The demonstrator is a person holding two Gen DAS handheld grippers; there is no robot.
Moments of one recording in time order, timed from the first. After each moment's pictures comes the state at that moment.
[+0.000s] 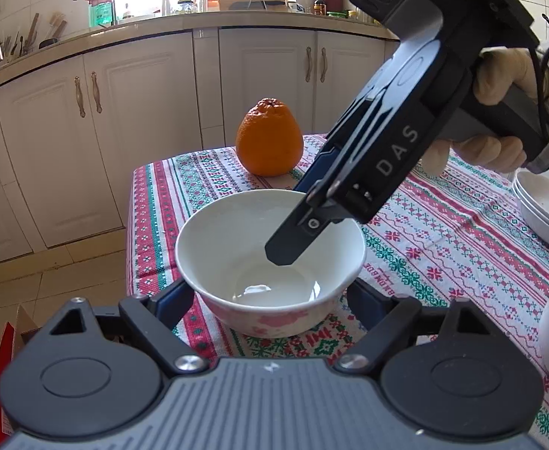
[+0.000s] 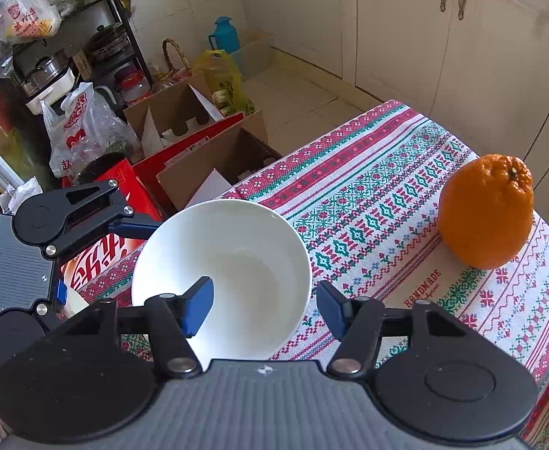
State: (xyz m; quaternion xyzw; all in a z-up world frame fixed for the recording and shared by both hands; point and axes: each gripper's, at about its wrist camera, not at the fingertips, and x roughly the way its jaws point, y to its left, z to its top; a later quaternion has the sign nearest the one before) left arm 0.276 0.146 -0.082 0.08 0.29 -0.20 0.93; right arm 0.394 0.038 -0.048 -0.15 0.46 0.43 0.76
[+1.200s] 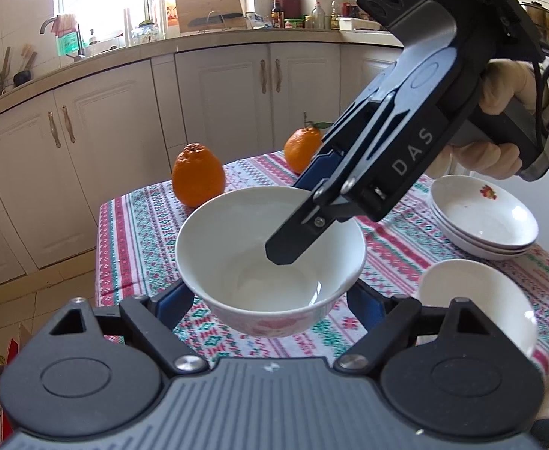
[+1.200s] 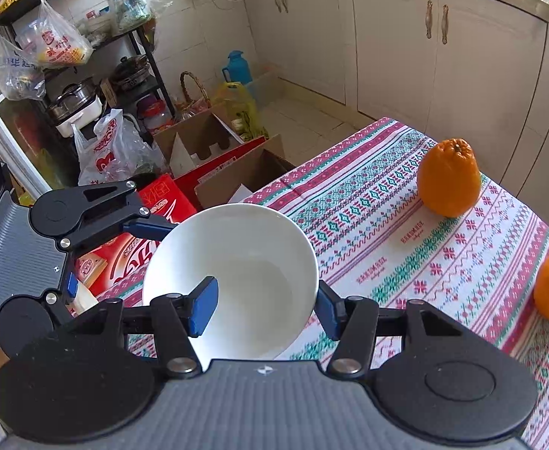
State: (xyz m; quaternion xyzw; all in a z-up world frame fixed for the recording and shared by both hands) left arm 0.196 0.085 -0.017 0.11 0.29 -0.23 0.92; right arm 0.302 -0.041 0.017 -0.11 0.43 0.44 0.78
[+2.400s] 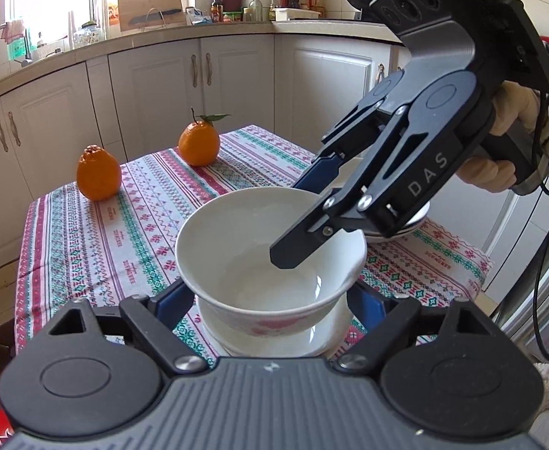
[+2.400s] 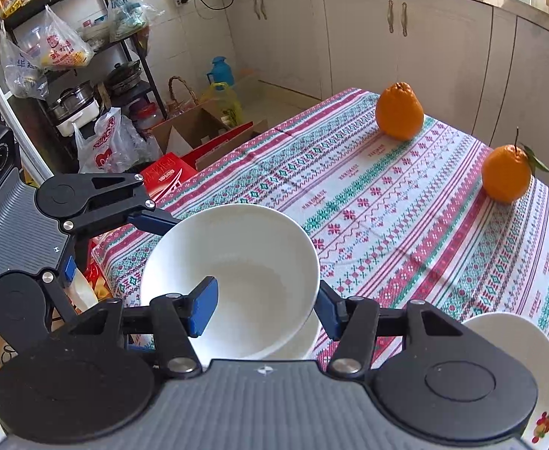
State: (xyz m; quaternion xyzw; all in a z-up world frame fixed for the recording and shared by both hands) left arm 0.117 0.003 -0.013 0.12 0.31 -0.30 0.90; right arm 0.186 -0.146 0.017 -0.10 0.42 0.41 0.80
